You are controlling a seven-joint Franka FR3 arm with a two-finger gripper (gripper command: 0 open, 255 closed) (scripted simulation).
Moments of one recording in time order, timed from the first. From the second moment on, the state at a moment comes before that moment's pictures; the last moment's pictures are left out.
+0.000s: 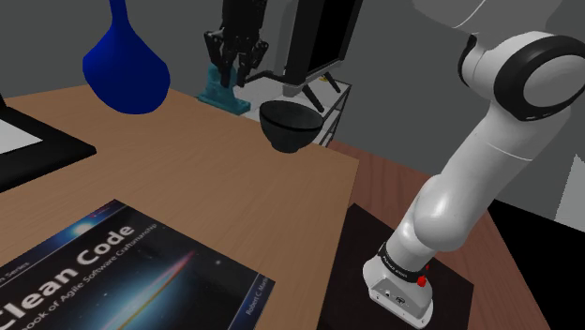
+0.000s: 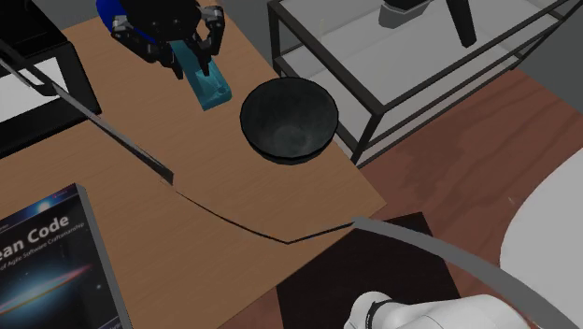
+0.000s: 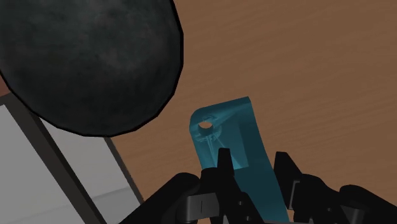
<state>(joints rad) 0.13 -0.05 0.41 -1.56 -0.02 1.61 0.57</state>
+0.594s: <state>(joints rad) 0.14 0.01 0.42 -1.37 -0.04 1.47 0.59</state>
